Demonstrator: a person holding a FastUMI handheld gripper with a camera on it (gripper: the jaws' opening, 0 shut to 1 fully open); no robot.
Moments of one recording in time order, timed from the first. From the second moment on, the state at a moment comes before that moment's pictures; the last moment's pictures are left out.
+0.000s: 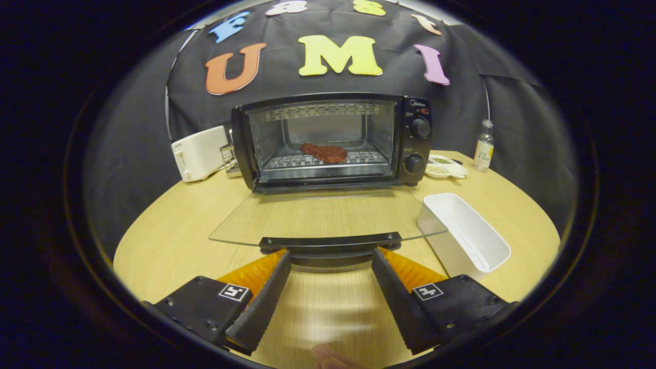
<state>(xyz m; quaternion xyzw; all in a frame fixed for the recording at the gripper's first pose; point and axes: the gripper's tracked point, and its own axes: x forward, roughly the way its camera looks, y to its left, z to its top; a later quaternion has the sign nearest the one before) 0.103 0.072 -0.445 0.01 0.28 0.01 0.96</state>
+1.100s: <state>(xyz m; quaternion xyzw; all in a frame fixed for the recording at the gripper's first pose) 0.195 0.074 -0.319 -0.06 0.14 0.03 0.99</state>
